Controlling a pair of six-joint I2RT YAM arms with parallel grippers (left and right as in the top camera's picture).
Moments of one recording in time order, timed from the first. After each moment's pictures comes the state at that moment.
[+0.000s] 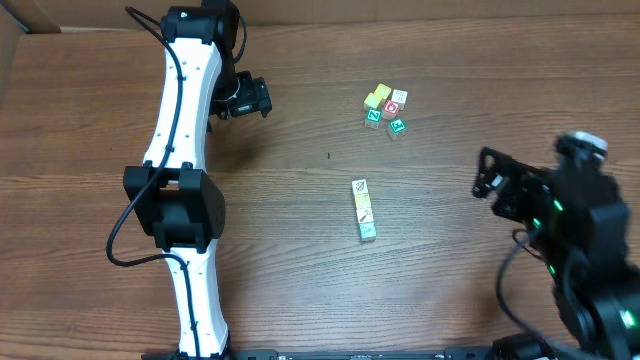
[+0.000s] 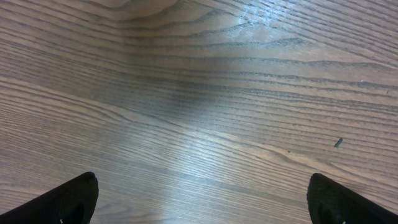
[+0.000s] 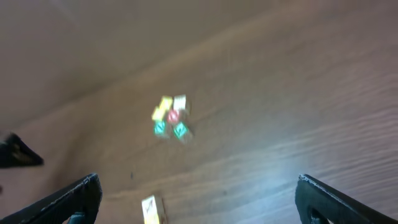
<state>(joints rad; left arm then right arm) -0.08 2.32 2.36 -1.61 -0.02 -0.39 0.24 0.78 1.02 -0.77 0.16 0.55</state>
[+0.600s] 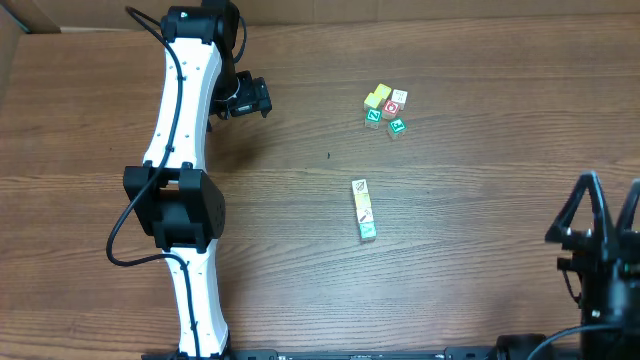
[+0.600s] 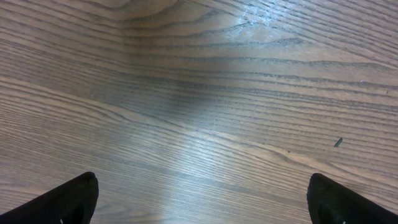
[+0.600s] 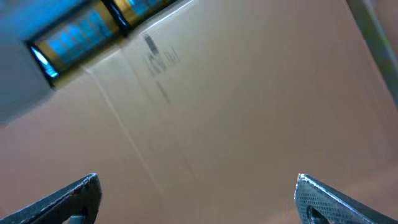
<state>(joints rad) -0.08 2.32 2.36 -1.61 -0.02 -0.39 0.04 0.21 0.68 -0.13 0.09 0.52</state>
